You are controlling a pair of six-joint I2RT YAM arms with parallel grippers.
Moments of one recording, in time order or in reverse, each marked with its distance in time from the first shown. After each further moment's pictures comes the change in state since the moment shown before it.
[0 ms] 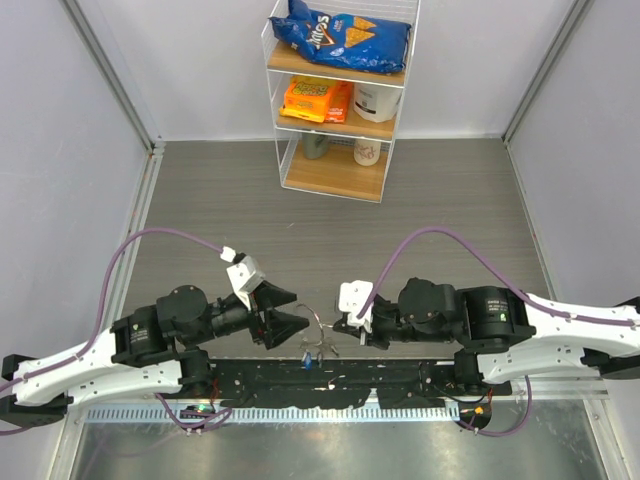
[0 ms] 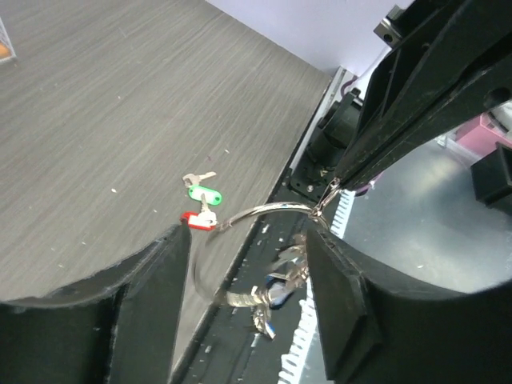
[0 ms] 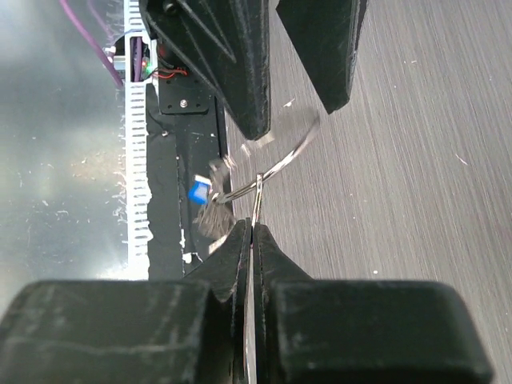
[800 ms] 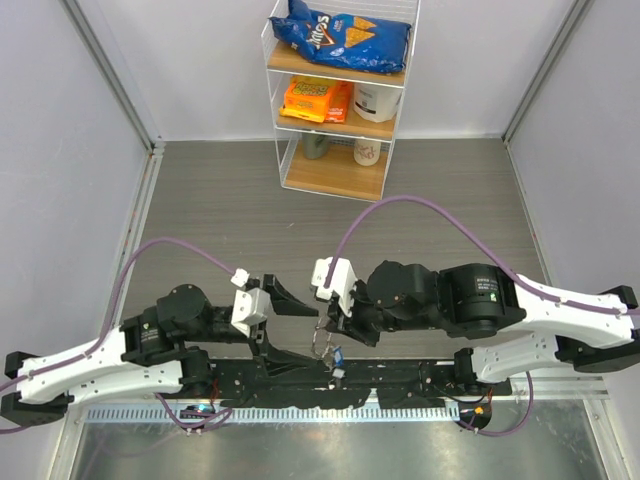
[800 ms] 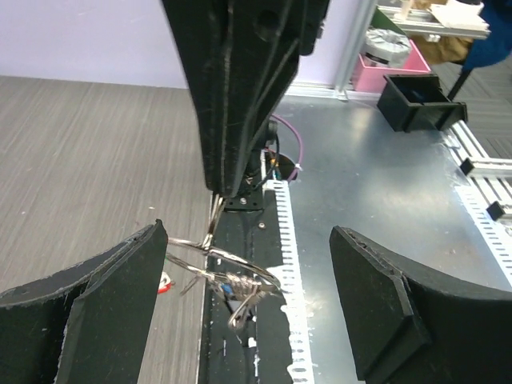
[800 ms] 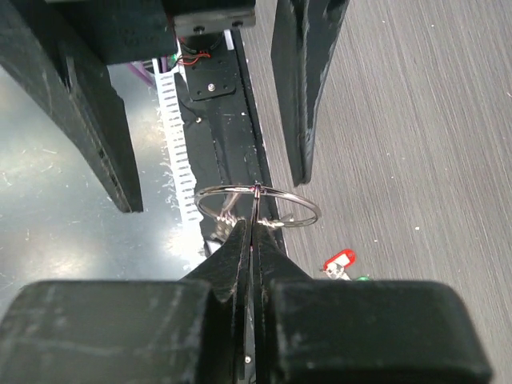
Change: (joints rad) left arm 0.000 0.024 -0.028 0.198 0.393 0.235; right arm 0.001 0.239 0.380 -0.319 -0.004 0.215
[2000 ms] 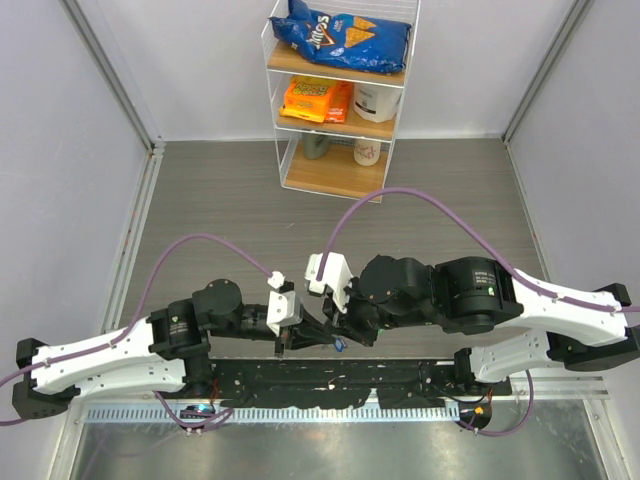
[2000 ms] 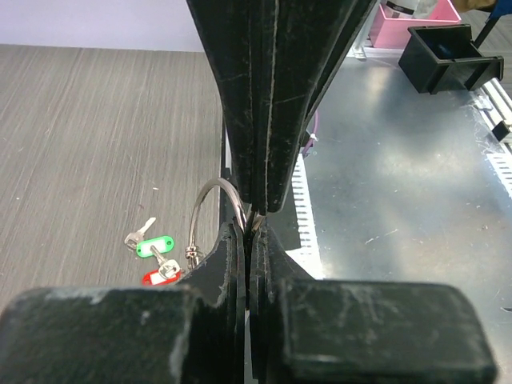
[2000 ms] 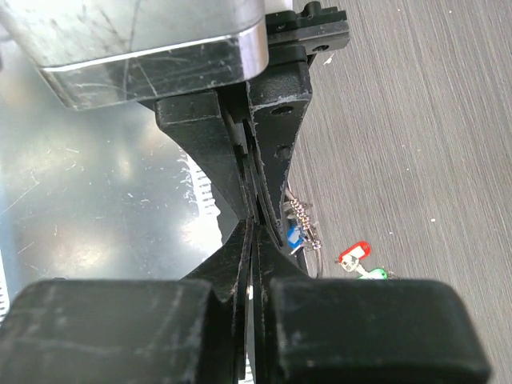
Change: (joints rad) left arm 0.000 0.154 -0.007 0.061 0.043 0.077; right arm 0.000 0.080 0.139 -0.100 -0.026 0.058
